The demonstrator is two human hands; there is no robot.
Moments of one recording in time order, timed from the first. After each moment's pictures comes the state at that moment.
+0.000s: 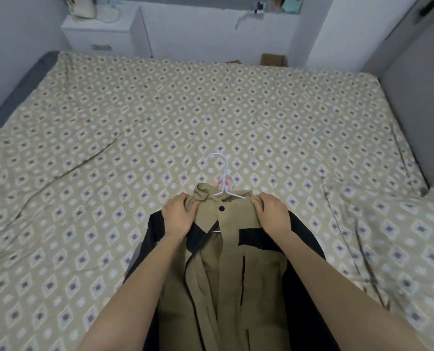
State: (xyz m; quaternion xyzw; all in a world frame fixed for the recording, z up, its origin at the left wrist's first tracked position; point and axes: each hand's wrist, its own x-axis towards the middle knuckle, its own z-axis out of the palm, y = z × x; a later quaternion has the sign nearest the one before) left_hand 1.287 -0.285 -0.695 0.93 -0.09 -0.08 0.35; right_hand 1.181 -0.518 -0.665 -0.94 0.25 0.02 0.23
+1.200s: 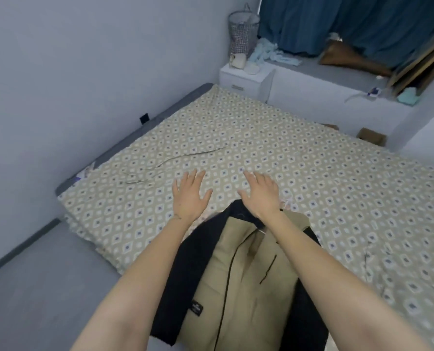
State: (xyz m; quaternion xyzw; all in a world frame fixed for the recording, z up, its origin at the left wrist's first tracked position) left_hand 1.111 -0.116 -0.438 0.97 0.03 0.05 0.21; right_hand 1.137 -0.325 -0.413 -0.99 -0.08 0.05 0.14
